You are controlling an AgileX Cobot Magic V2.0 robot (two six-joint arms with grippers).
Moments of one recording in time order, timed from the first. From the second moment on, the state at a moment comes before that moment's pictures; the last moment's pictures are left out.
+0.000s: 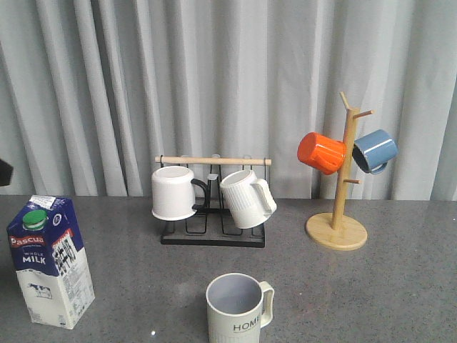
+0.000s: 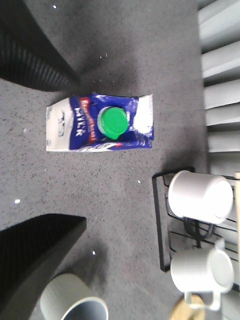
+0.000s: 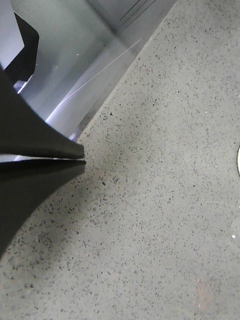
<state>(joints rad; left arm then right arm) 0.04 1.31 -1.58 -0.22 1.05 0.19 0.32 0.50 -0.38 0.35 0.71 -0.38</state>
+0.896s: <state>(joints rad) 0.04 1.78 -1.86 -0.17 1.19 0.21 0.32 0.50 -0.37 0.35 0.70 -0.38</state>
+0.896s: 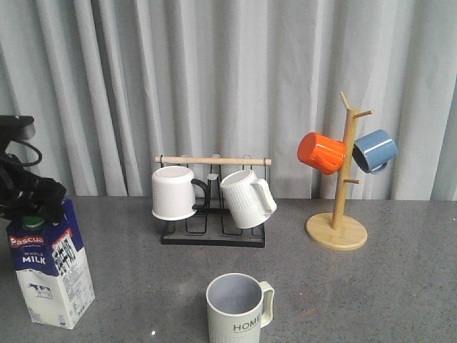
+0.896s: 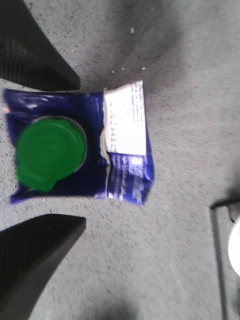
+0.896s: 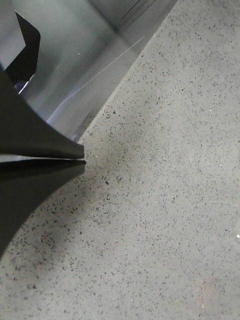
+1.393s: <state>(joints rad) 0.04 1.85 -1.86 -0.16 1.21 0.21 0.32 0.50 -0.37 0.35 0.69 -0.38</state>
